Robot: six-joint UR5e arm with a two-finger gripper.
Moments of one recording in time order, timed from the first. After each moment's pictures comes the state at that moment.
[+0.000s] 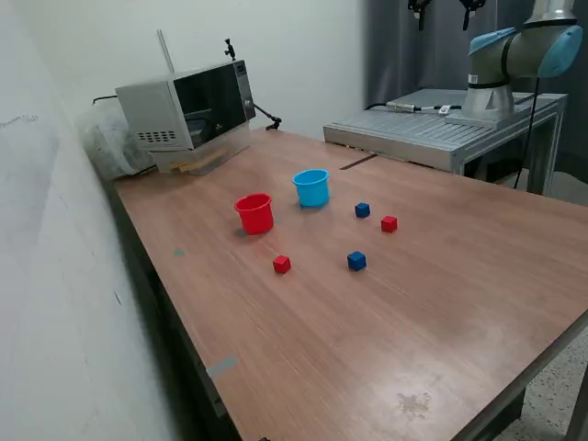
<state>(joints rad) 0.09 -1.79 1.83 -1.47 -1.79 2.77</state>
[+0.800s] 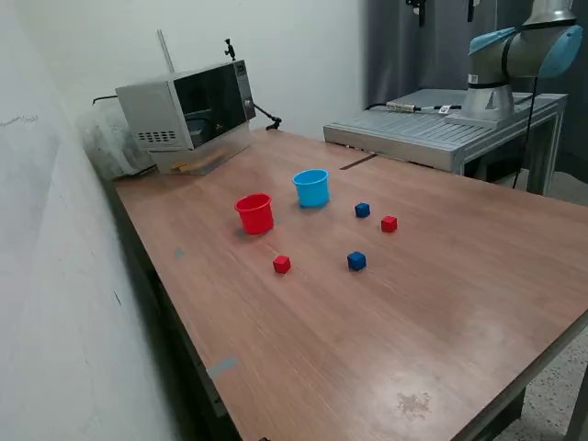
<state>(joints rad) 0.09 -1.69 1.71 -1.54 -1.62 2.79</state>
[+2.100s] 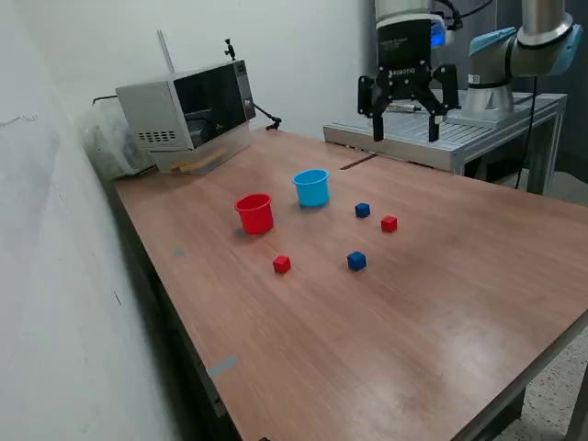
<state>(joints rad) 0.21 -1.01 1.30 -2.03 -1.51 3.07</state>
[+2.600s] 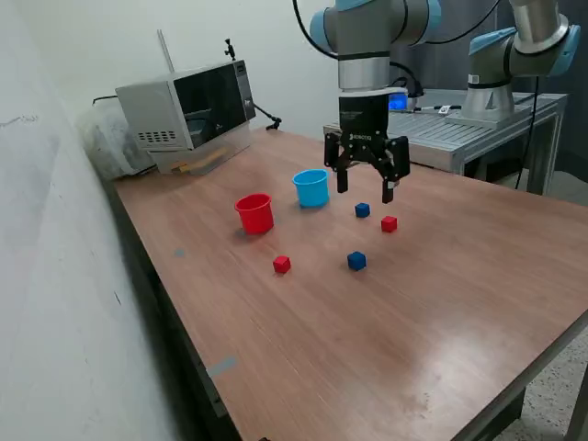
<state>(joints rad) 0.15 -0.84 1.22 -2.11 -1.56 3.10</state>
